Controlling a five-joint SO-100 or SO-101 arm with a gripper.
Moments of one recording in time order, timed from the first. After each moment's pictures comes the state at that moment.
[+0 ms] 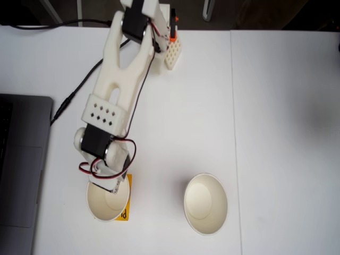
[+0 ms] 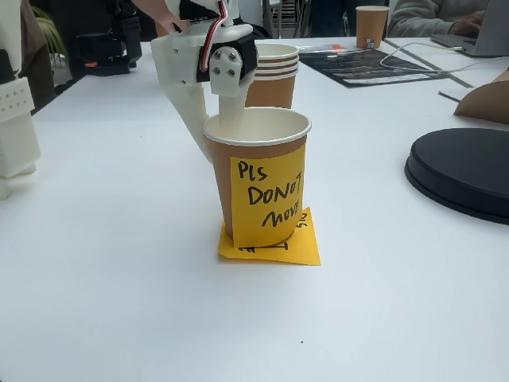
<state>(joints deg) 19.2 74.8 77.7 79.2 0.6</state>
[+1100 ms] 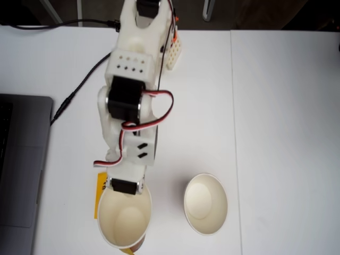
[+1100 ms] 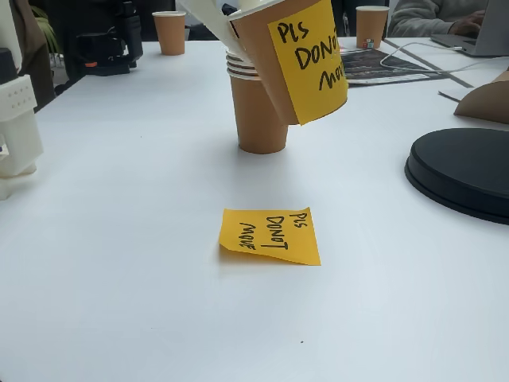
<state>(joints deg) 7.5 90.5 71.6 79.2 0.5</state>
